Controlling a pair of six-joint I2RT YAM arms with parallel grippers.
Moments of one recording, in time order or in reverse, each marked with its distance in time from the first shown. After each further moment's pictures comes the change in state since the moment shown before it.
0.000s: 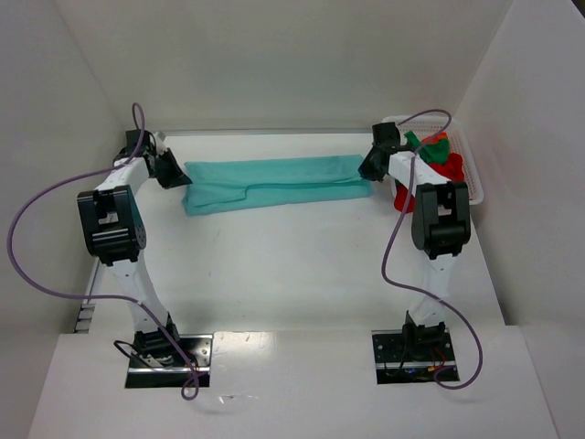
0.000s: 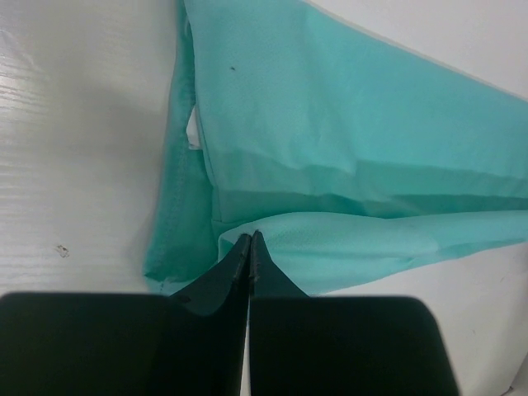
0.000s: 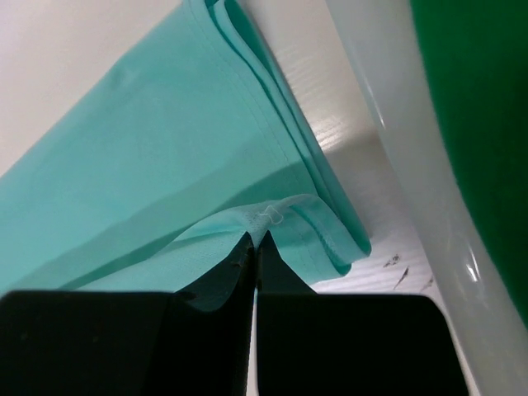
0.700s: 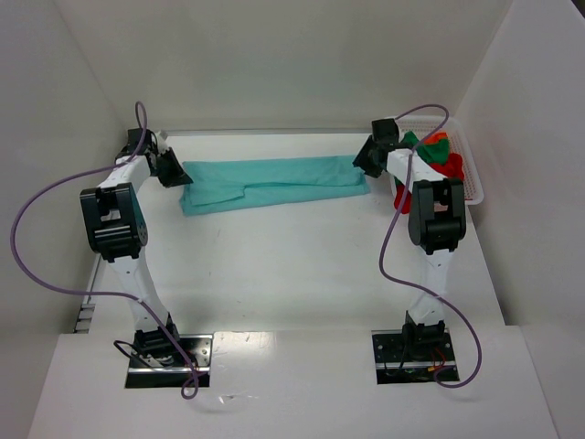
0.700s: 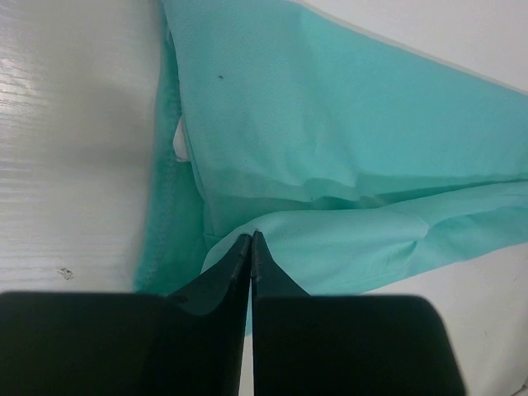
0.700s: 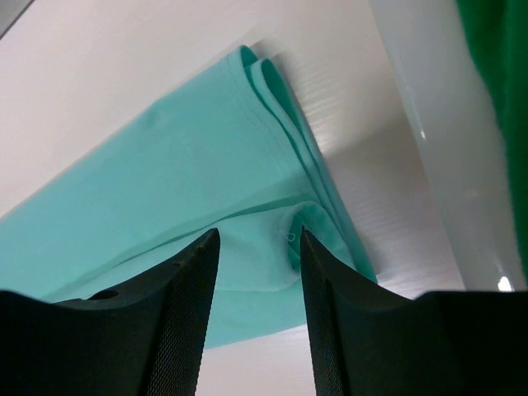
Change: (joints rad) left arm -0.005 0.051 0.054 -0.018 0.002 0.030; right arm -0.002 0.074 0.082 0.049 -0.022 -0.024
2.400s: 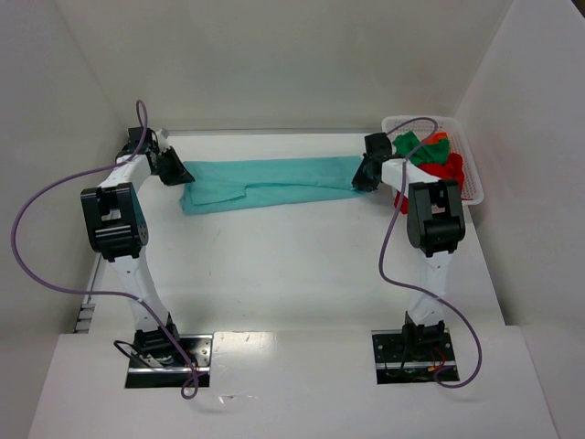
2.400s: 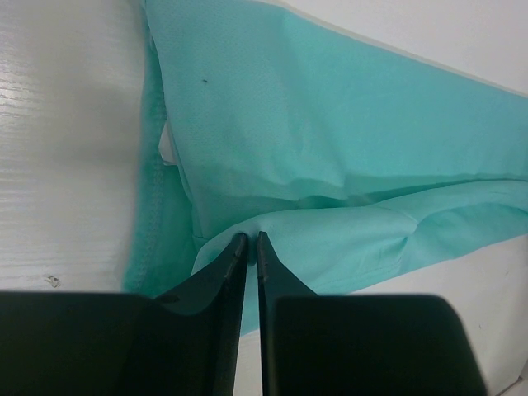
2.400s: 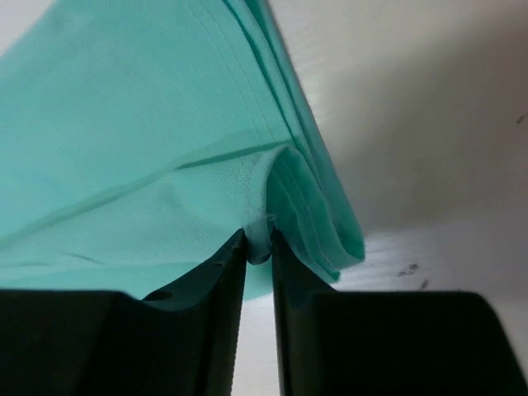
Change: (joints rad) left arm -0.005 0.006 0.016 -0.002 0.024 0.002; right arm 0.037 -0.028 -0.151 0.017 -0.009 -0.039
